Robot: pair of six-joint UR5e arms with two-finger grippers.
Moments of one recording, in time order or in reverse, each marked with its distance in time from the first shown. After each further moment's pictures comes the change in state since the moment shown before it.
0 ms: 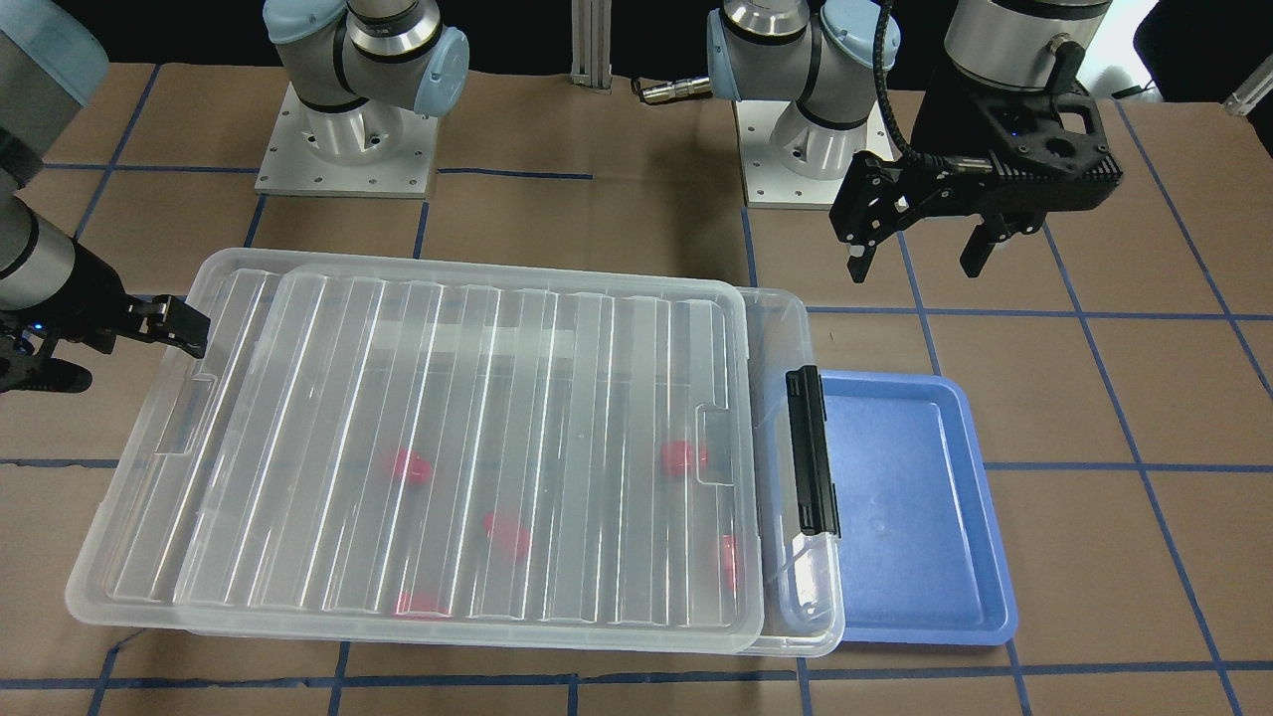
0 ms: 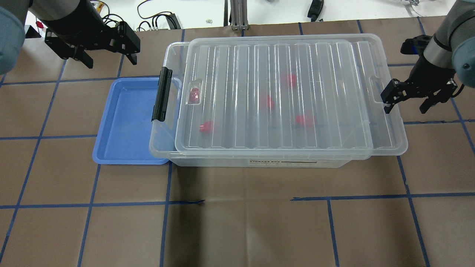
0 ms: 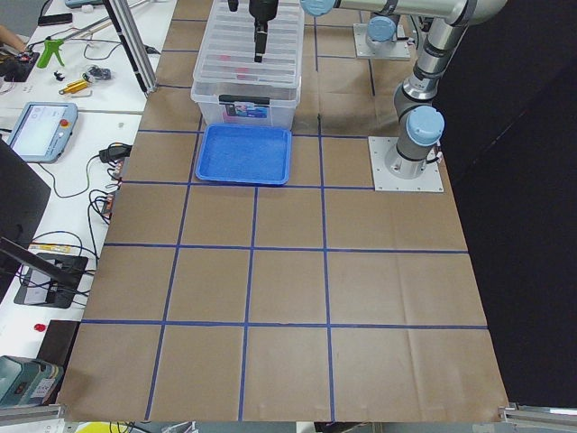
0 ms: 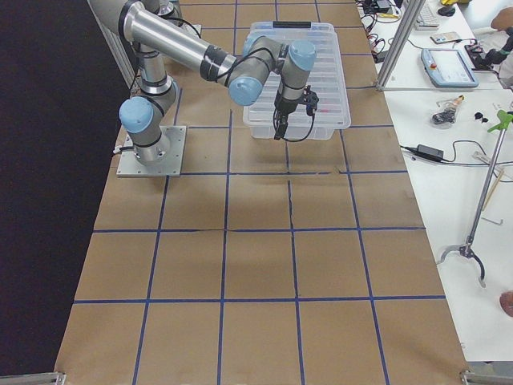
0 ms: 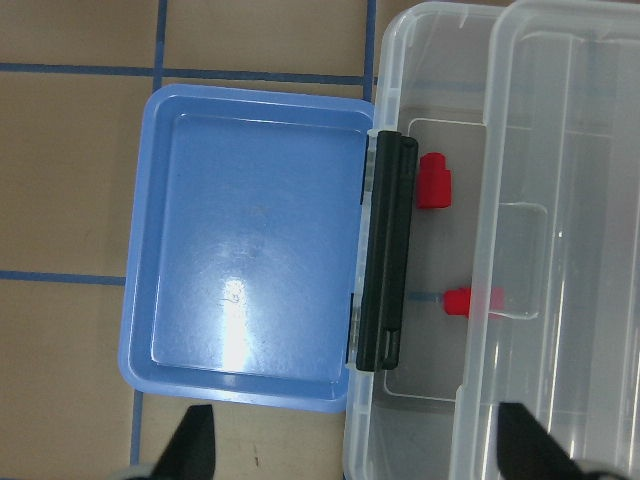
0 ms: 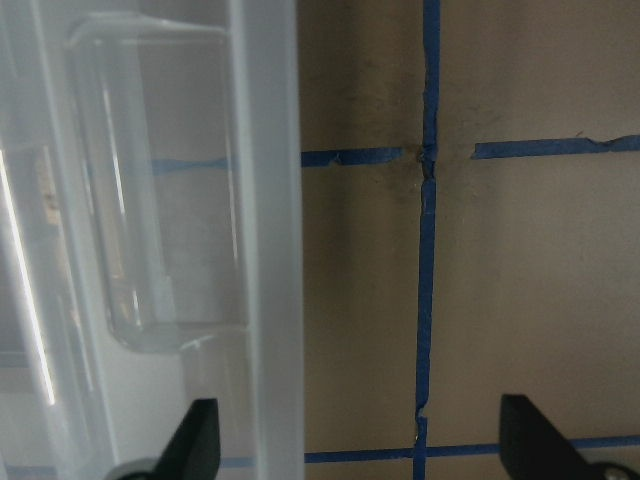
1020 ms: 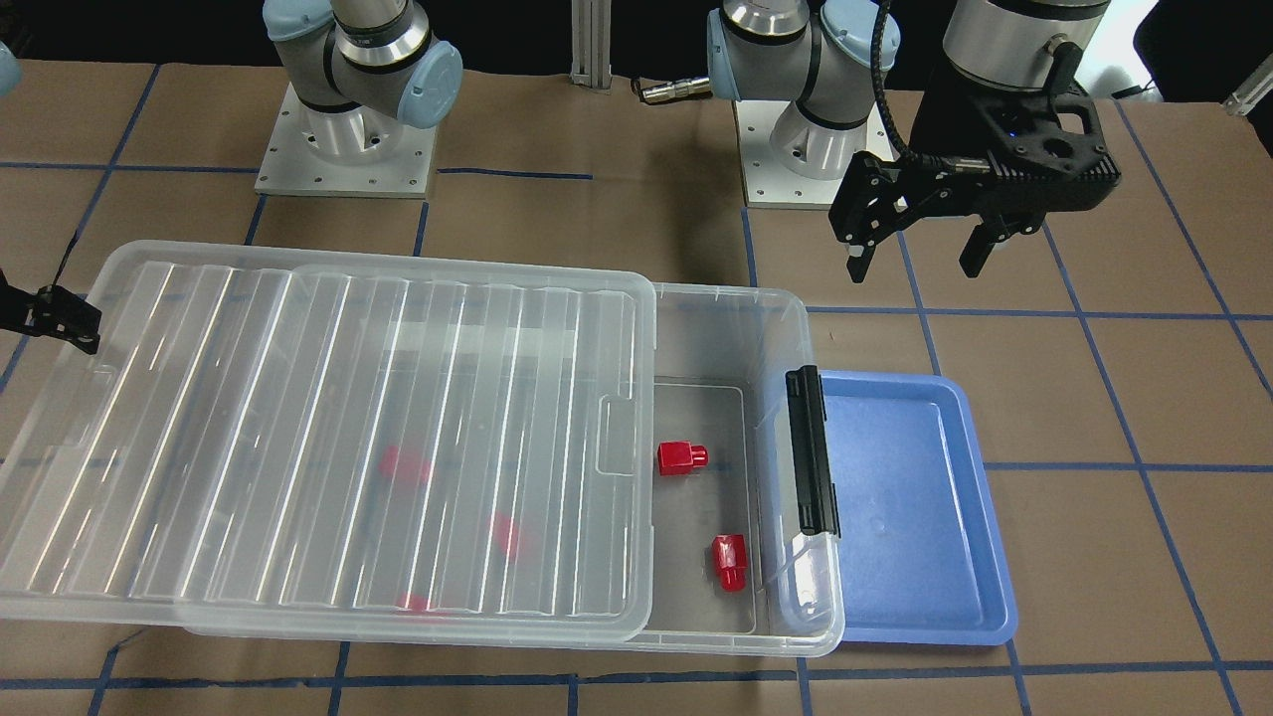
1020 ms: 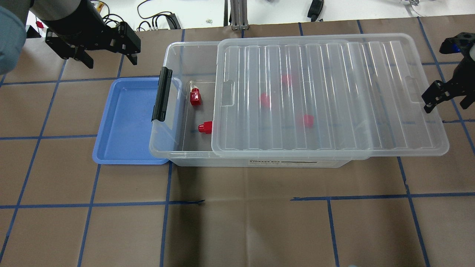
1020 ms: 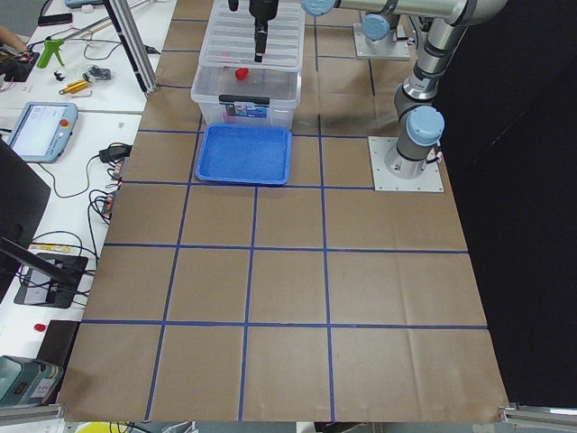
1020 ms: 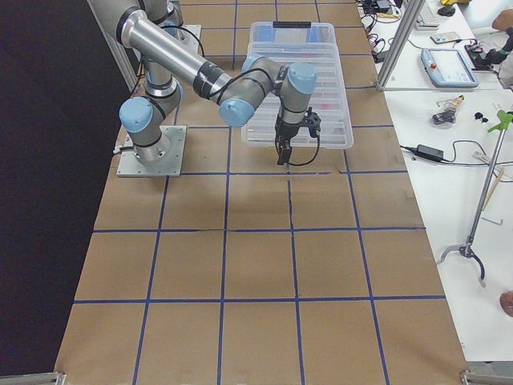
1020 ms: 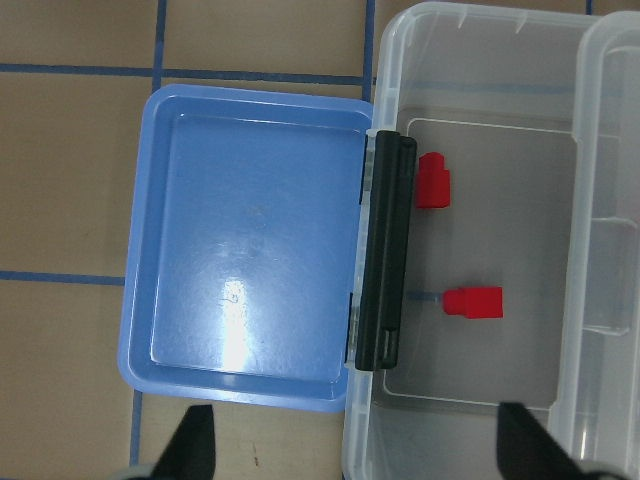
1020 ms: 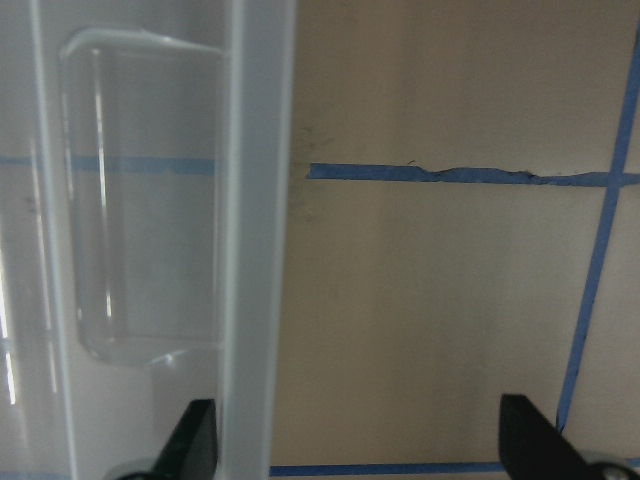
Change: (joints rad) left arm -0.001 -0.002 -0.001 0.000 0.001 0.004; right arm -0.168 0.012 -0.004 -0.112 -0.079 -0.256
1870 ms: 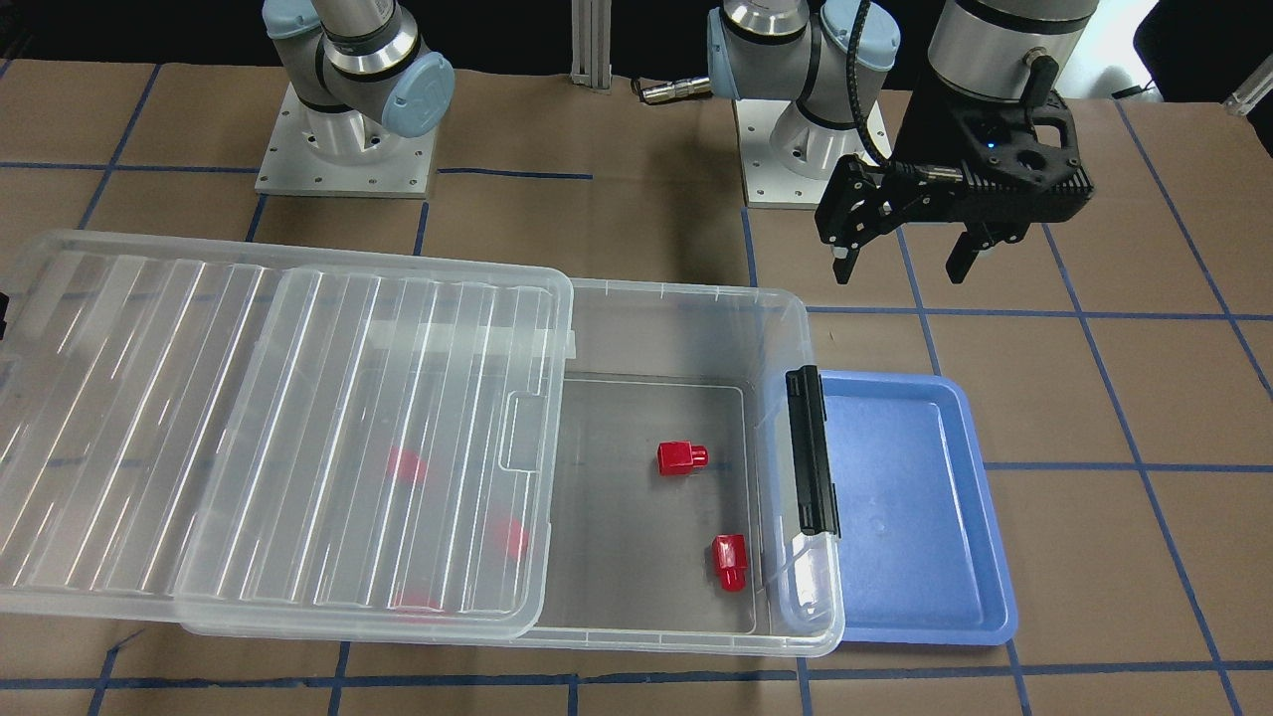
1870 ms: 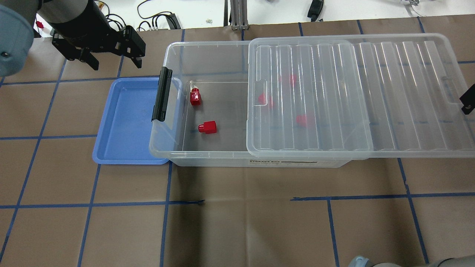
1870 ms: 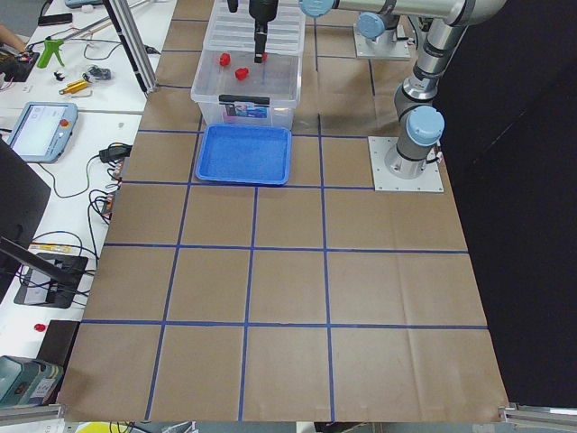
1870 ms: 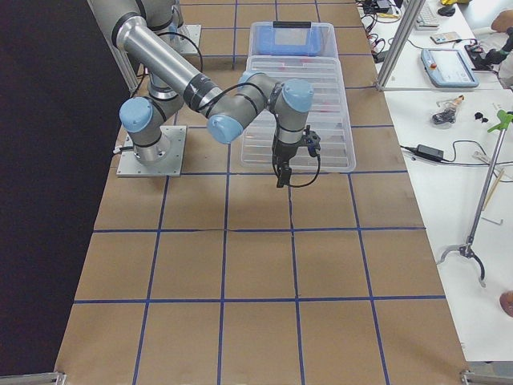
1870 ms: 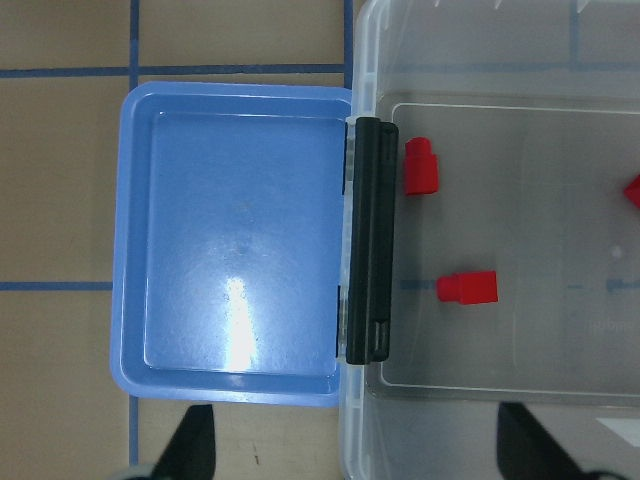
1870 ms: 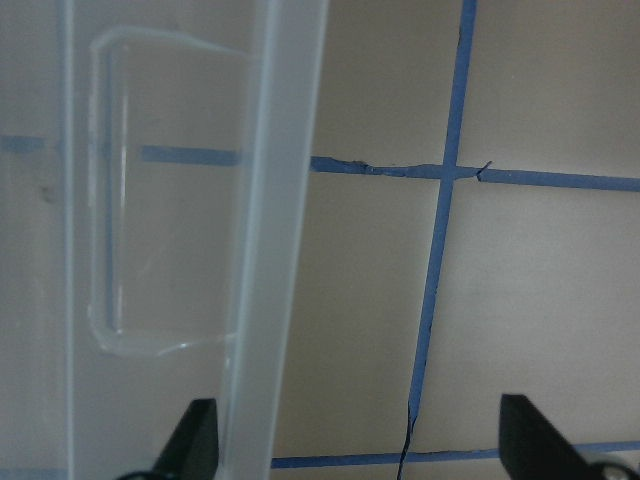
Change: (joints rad) left arm -0.016 -0.008 -0.006 -0.002 -0.006 0.039; right arm -0.116 0.008 -0.018 -0.061 -0.040 -0.139
